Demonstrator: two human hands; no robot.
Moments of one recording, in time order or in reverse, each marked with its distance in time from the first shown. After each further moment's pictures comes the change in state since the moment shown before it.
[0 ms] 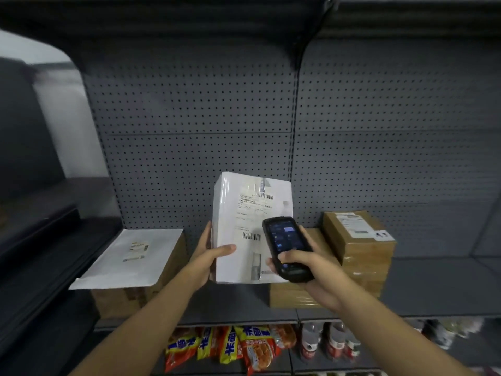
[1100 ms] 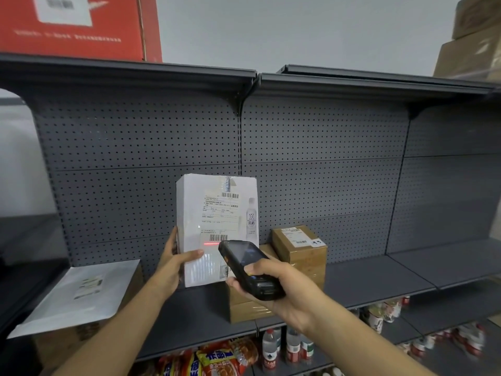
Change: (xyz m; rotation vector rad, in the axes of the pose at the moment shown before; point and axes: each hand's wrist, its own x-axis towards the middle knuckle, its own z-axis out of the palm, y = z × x) left_hand -0.048 0.047 0.034 -0.098 -0.014 0.179; right_hand -0.139 -0.026 0.086 0.164 0.028 0.018
